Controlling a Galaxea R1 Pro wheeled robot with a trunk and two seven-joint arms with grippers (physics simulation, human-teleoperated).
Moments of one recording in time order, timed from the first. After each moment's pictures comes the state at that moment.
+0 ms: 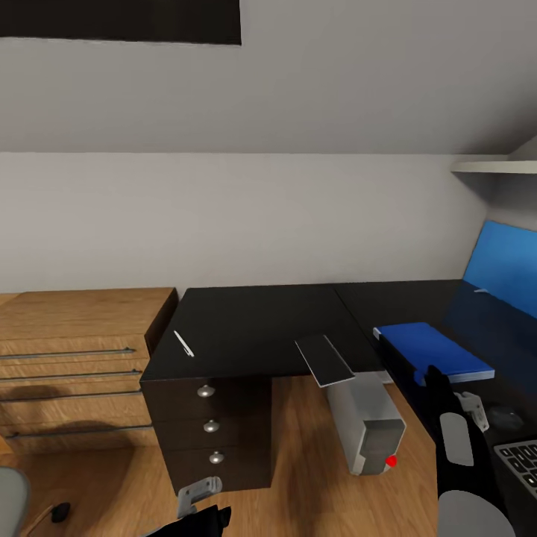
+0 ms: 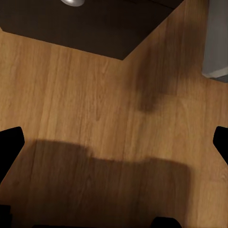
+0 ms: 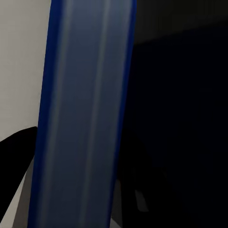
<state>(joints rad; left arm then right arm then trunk) 0.04 -0.14 -0.10 -1.37 0.41 0.67 0.29 -0.56 0.07 -0.73 -1.03 -0.74 0.12 -0.10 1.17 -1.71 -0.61</state>
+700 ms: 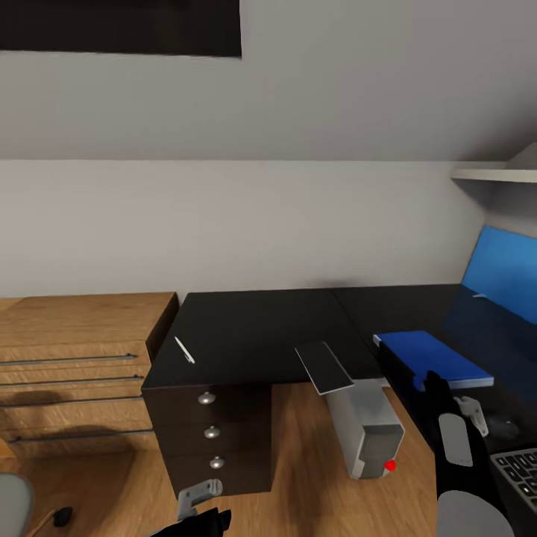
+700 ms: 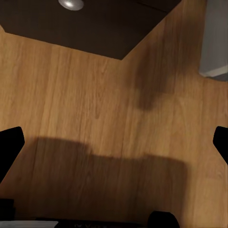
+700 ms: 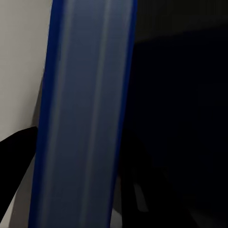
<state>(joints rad) 0.04 -0.14 -0.10 -1.35 0.41 0.67 0.29 -0.56 0.07 -0.73 -1.02 -0.74 0.12 -0.15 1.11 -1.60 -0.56</state>
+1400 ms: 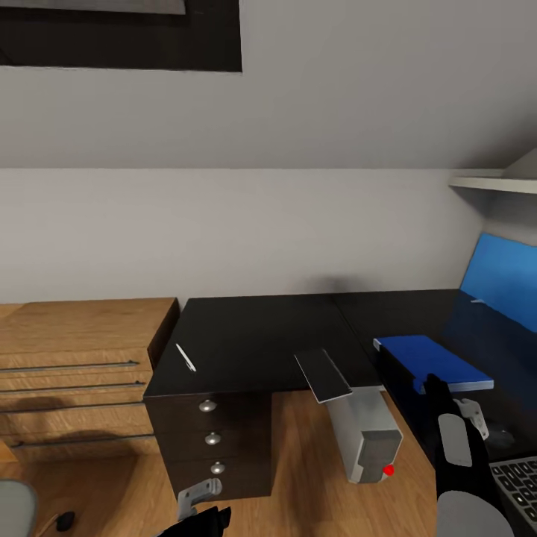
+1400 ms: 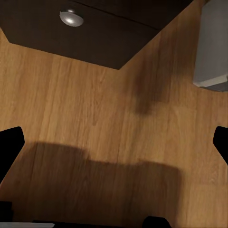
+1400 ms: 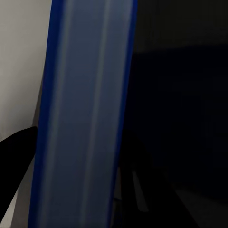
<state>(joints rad) 0.04 -0.14 -0.10 -1.33 0.41 0.61 0.29 -0.56 0.07 -0.73 -1.02 -0.73 0.13 -0.18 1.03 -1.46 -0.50</state>
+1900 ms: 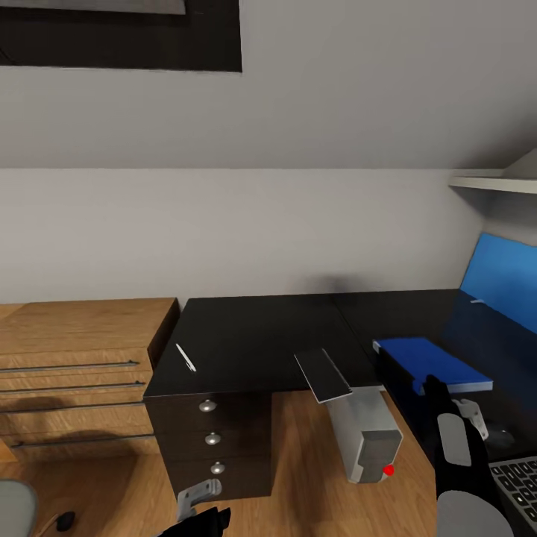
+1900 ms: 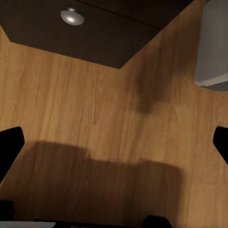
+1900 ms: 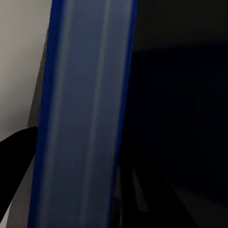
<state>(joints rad) 0.04 -0.14 -0.10 -1.33 0.41 0.62 0.29 -0.56 0.07 -0.73 -1.02 -0.73 0.13 -0.20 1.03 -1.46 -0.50</state>
